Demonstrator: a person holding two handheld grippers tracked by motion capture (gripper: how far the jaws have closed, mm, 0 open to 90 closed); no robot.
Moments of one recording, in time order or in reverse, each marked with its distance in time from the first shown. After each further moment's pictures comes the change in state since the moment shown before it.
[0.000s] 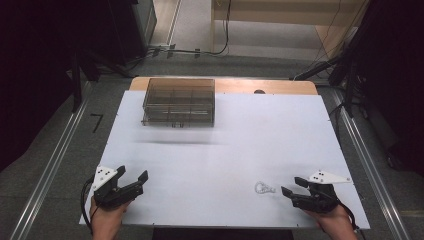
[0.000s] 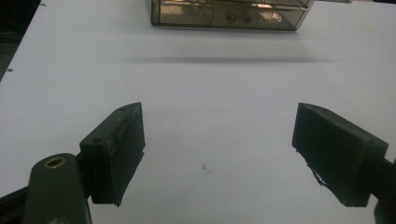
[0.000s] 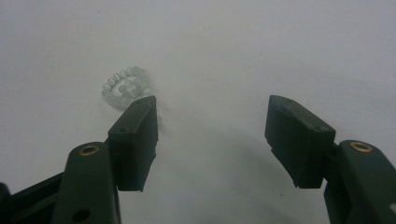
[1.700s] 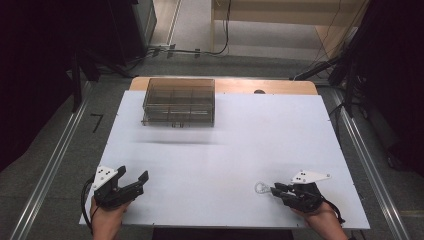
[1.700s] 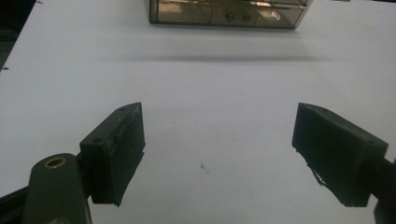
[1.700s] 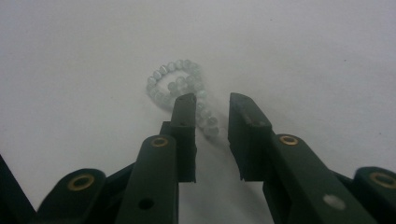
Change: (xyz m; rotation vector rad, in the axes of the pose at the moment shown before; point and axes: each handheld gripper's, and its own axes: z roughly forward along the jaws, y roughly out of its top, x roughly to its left) left arm 0.000 0.000 0.001 0.007 -0.006 -0.004; right arm 0.018 0.007 0.025 0.064 0.115 -0.096
